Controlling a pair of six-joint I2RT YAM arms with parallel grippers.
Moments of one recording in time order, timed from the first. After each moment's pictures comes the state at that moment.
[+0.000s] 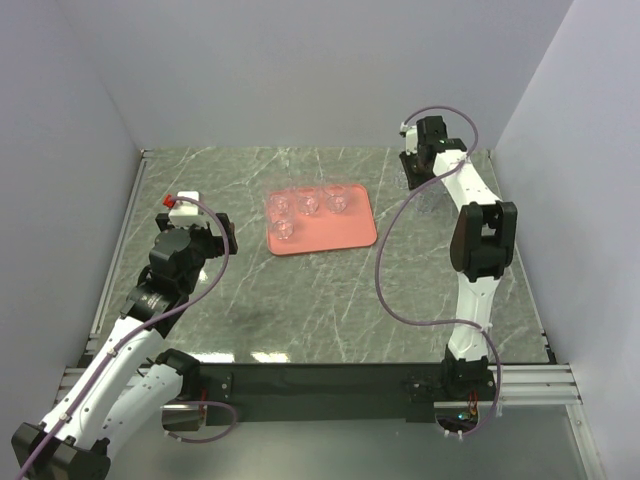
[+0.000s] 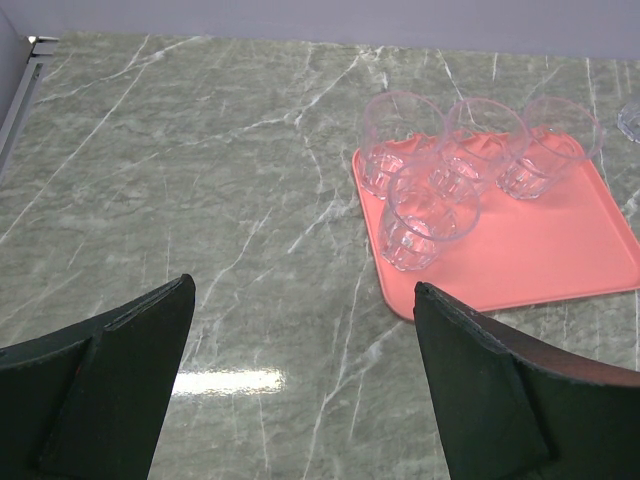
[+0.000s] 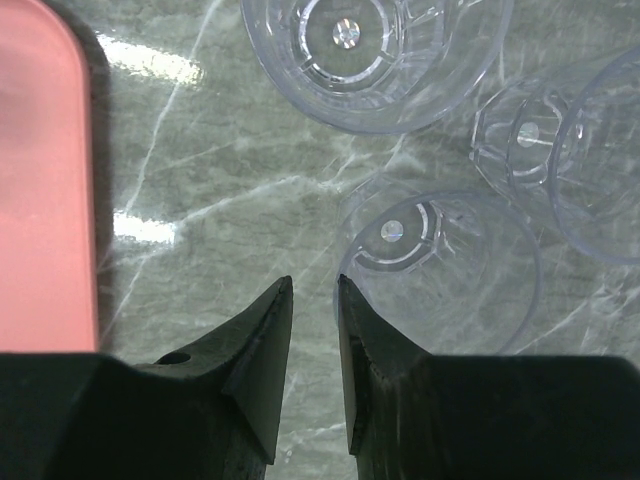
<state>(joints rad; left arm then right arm) -0.38 0.72 0.67 -0.16 -0.32 -0.18 0.09 2.14 1.92 -0.77 -0.01 -0.21</state>
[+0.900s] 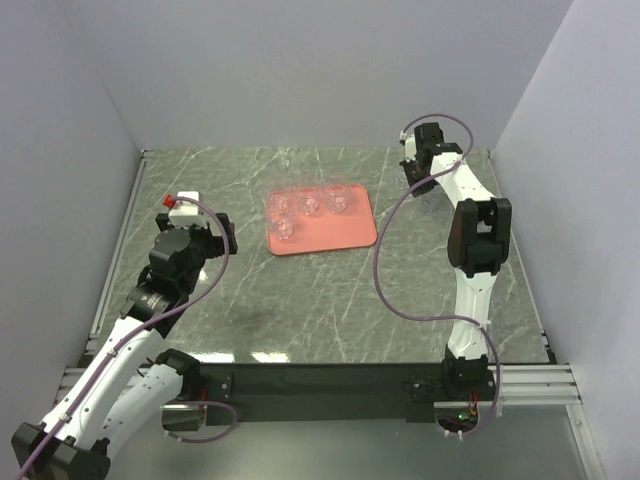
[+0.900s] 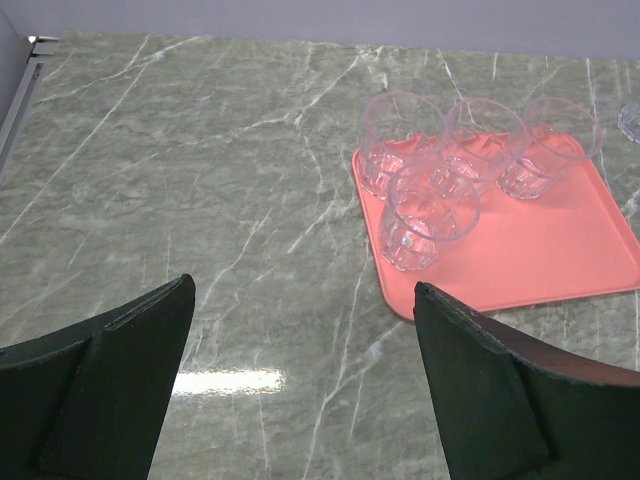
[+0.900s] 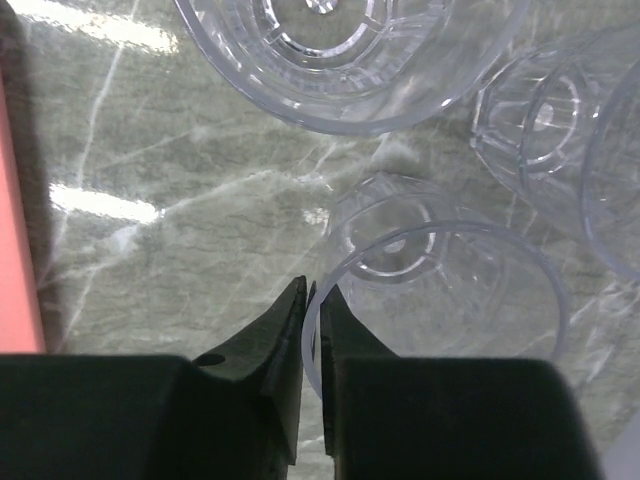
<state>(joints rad) -0.38 0.72 0.67 -0.16 -0.32 -0.18 0.08 2.21 1.92 -0.77 0.04 -0.22</state>
